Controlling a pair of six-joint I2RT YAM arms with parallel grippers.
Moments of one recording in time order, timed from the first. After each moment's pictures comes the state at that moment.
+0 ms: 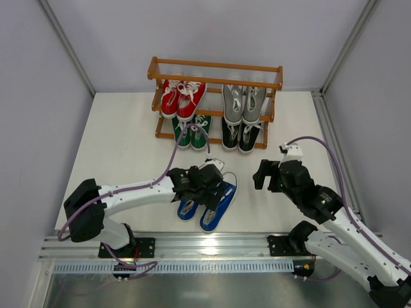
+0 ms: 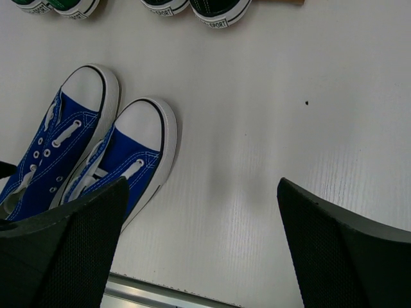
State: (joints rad) left arm -1.10 1.48 1.04 -0.66 -0.24 -0.54; right arm 0.66 0.64 0.69 -0.67 0.31 0.53
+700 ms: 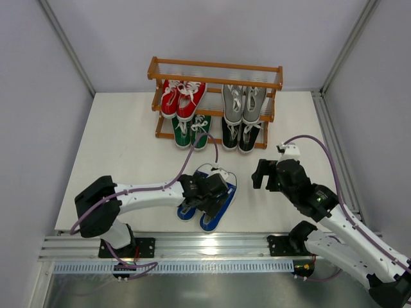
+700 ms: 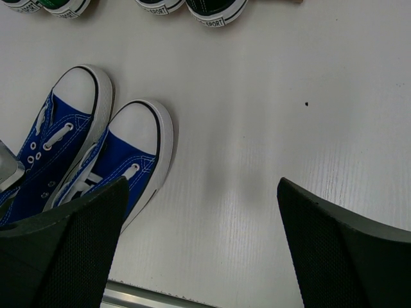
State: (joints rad) left arm -1.17 1.57 1.00 -0.61 -0.28 -0.47; right arm 0.66 0.68 0.67 -0.63 0.32 0.53
